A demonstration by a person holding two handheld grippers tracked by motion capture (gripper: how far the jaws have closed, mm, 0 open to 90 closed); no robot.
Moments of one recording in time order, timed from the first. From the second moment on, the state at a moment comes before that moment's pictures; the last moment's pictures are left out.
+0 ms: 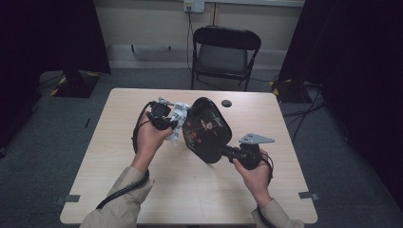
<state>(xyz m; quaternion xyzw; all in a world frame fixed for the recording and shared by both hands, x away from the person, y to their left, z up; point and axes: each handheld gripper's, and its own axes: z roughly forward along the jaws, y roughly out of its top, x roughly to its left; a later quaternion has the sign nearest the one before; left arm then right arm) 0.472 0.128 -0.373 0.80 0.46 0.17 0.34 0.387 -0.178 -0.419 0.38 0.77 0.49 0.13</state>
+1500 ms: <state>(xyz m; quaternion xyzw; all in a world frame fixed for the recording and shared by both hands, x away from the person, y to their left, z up) 0.438 0.101 -0.464 0.83 0.46 0.09 0.31 0.383 -0.172 -0.419 0.38 0.77 0.49 0.13</state>
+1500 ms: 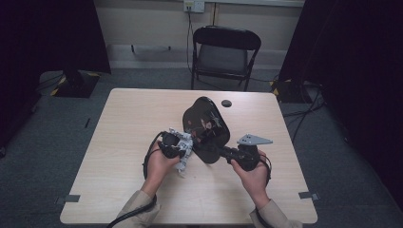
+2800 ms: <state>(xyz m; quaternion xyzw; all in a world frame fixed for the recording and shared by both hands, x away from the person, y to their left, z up) 0.388 0.055 -0.463 0.87 0.37 0.05 0.33 0.380 -0.168 -0.420 0.38 0.77 0.49 0.13</state>
